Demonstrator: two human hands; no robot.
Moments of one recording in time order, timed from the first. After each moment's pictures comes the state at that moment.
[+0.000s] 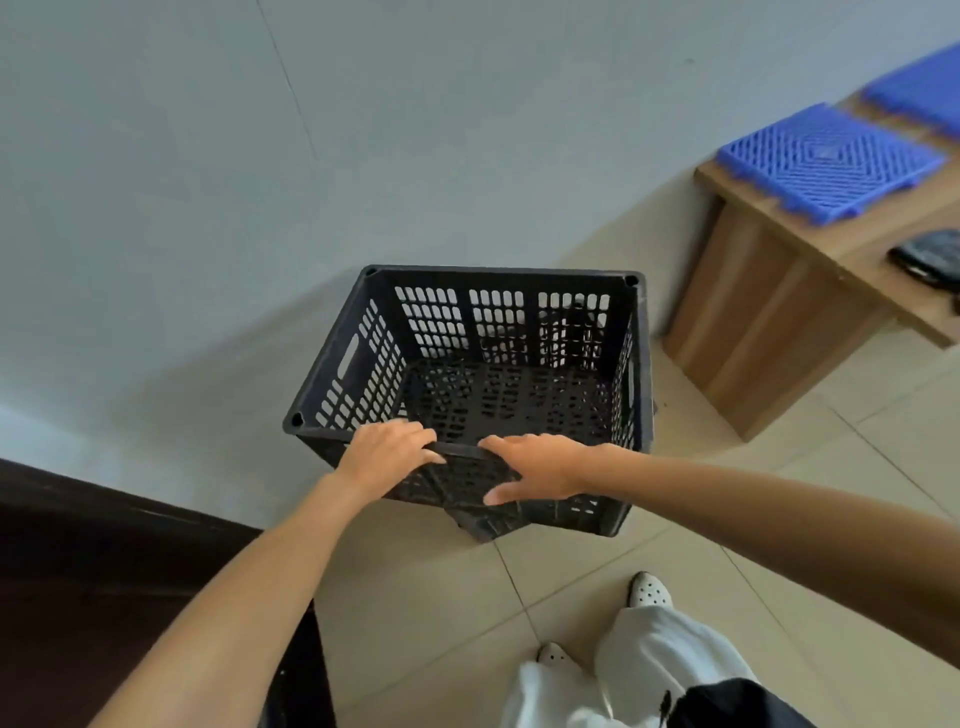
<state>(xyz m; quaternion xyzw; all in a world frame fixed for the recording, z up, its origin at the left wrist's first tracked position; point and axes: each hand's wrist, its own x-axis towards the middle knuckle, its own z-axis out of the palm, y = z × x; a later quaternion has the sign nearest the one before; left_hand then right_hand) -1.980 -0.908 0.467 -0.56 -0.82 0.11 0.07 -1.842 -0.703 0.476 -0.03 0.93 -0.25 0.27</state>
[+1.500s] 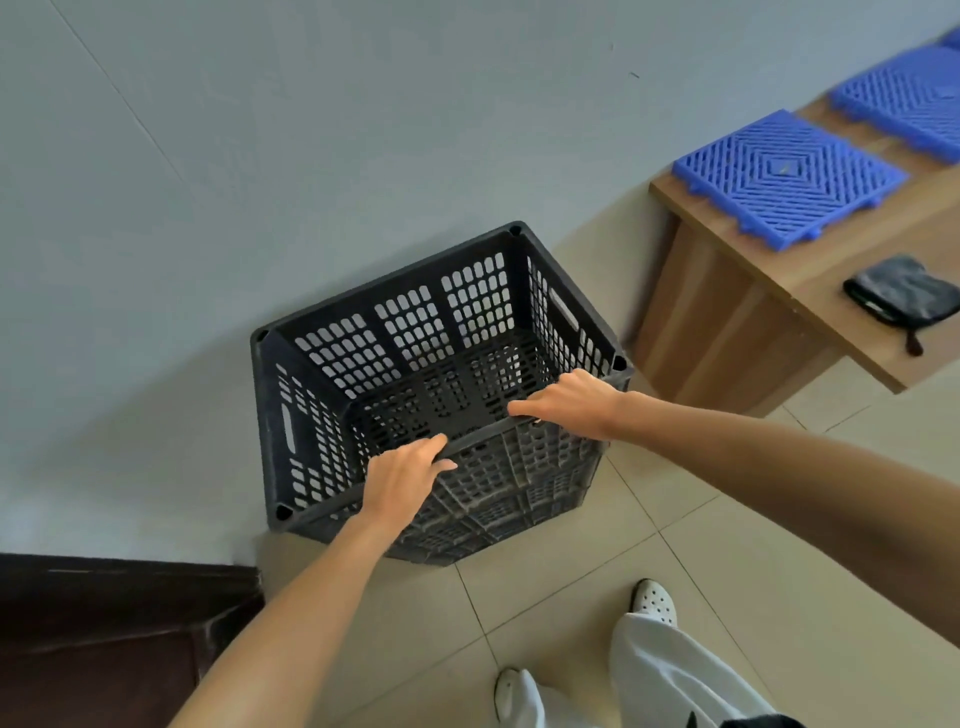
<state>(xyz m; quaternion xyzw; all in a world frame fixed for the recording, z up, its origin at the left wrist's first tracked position) -1.961 -0.752 0.429 -0.41 -0.91 -0.06 0.01 -1.883 -0.482 0.466 -0.17 0.98 0.05 0.10</state>
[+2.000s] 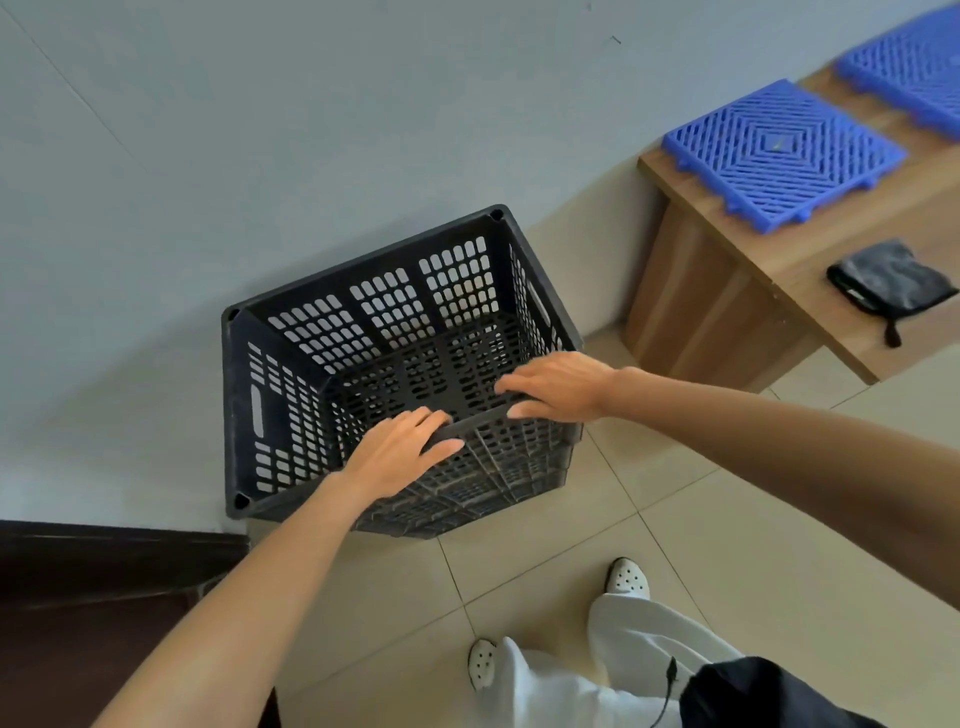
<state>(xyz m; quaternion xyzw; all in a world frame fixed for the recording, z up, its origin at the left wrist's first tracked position) -1.950 -0.703 0.442 -0.47 -0.87 0.00 -0.14 -1.869 -0.430 0.445 -0.18 0.97 -0.07 0.12</state>
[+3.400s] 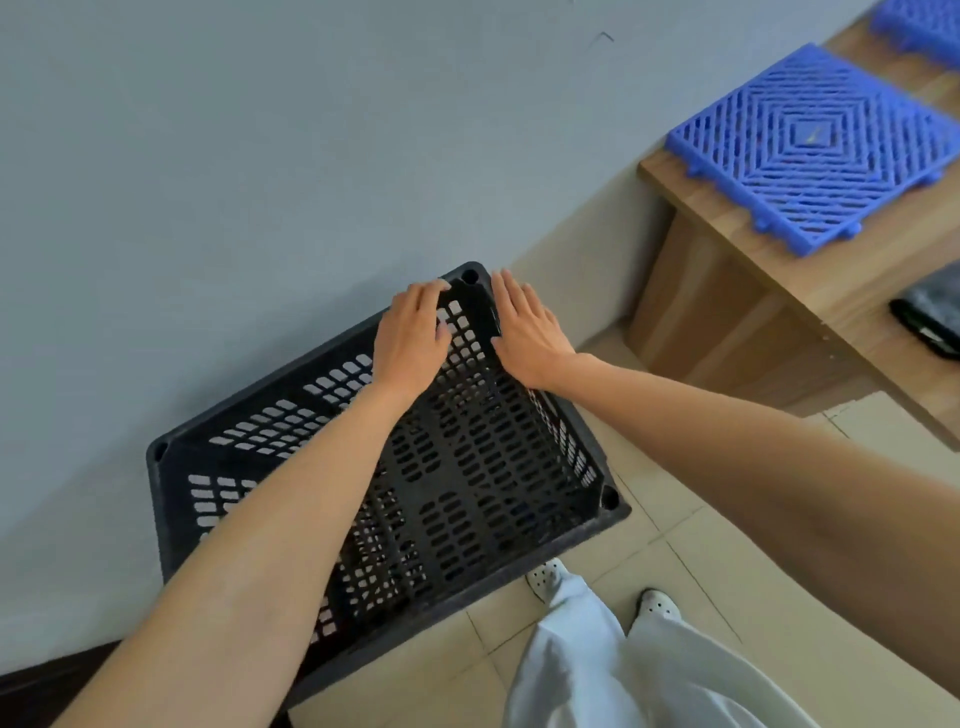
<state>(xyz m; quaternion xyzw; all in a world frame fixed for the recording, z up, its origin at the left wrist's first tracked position) -2.158 -0.490 0.439 -0.41 -0.91 -0.12 0.01 -2.051 -0.354 0.419 0.19 0.94 -0.29 0.04</state>
